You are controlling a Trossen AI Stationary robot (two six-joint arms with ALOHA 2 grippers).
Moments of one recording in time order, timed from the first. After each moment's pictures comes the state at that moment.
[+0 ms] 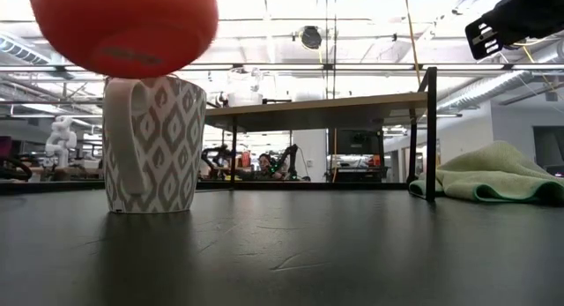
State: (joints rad) left arm -0.41 1.56 1.30 -0.59 0.14 0.29; right arm 0.03 0.21 0.41 -0.45 -0.23 -0.01
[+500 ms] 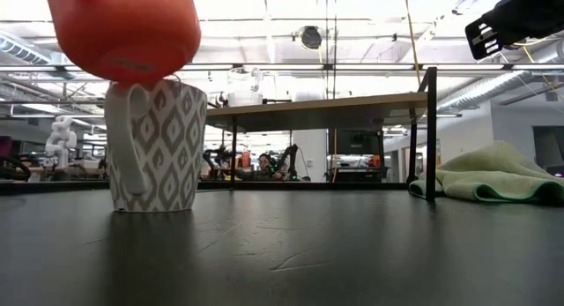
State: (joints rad) left arm -0.34 1.42 1.21 -0.63 0.12 0.29; right arm 0.03 0.21 0.41 -0.45 -0.23 -0.01
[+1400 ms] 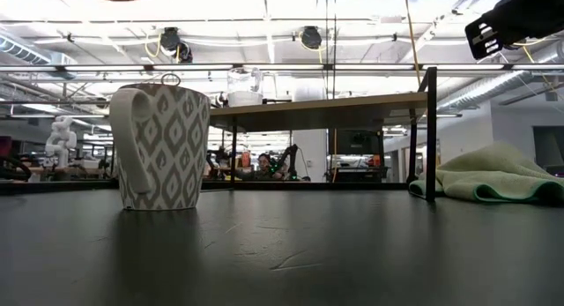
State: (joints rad) left arm -0.38 1.05 0.97 -0.44 0.07 0.24; right arm 0.03 0.21 0.41 -0.45 -0.23 -0.01
